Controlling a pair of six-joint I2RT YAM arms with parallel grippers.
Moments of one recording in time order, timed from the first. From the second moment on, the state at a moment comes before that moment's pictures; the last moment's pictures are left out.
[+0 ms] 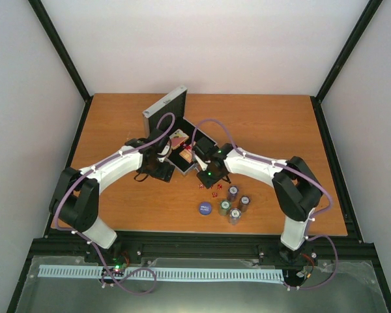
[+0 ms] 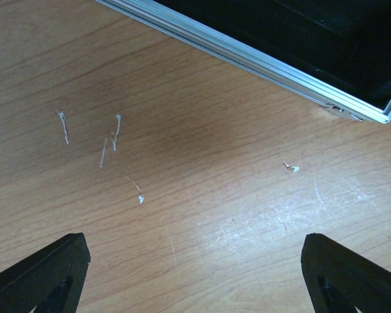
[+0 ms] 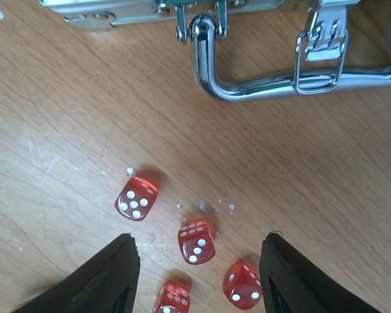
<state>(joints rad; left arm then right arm) -0.49 1.57 1.06 -0.81 -0.06 -0.18 0.80 1.81 1.27 -0.75 0.02 0.07</state>
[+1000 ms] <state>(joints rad) -0.48 1.58 1.06 -0.81 -0.06 -0.18 0.80 1.90 1.22 -0.70 0.01 0.07</state>
